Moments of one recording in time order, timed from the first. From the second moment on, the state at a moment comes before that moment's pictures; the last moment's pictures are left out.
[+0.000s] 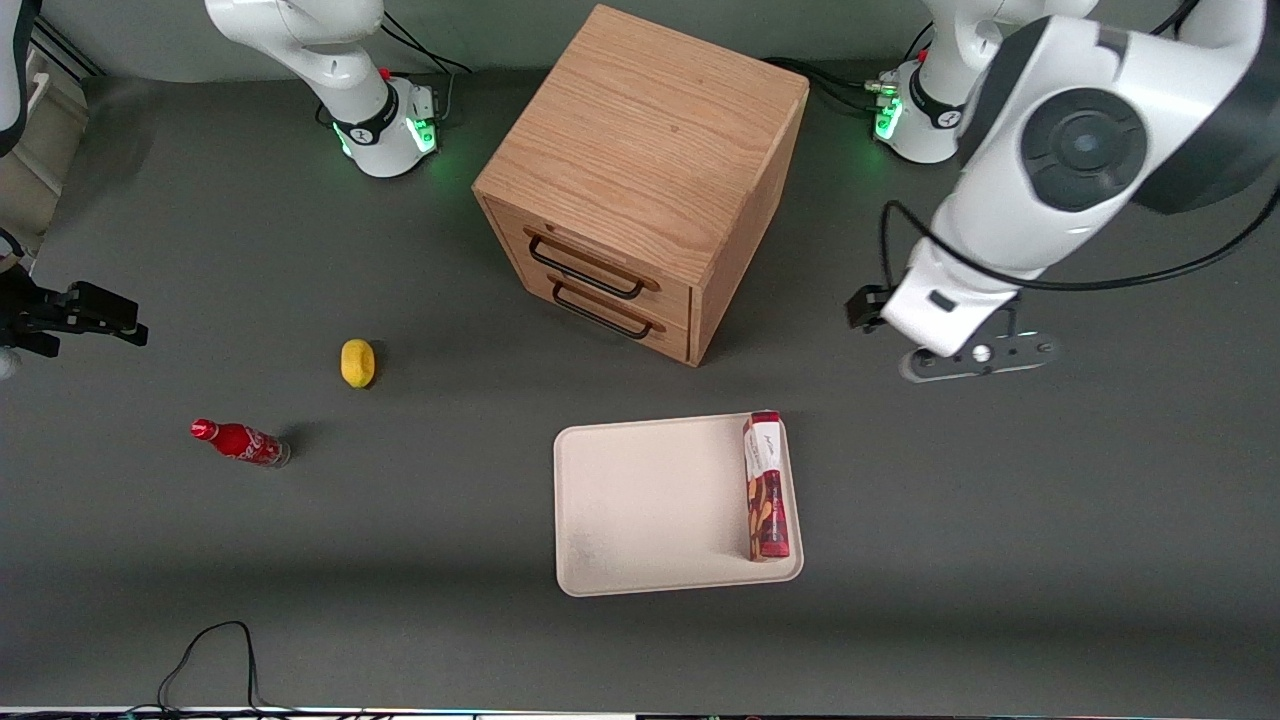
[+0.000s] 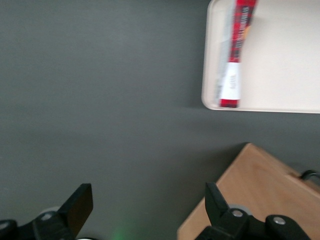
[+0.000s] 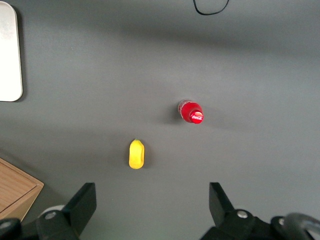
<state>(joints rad) -0.25 0.19 -0.12 -1.49 0.04 1.55 -0.47</state>
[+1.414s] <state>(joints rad) 0.01 -0.02 -0.03 -1.71 -0.02 1.70 -0.02</state>
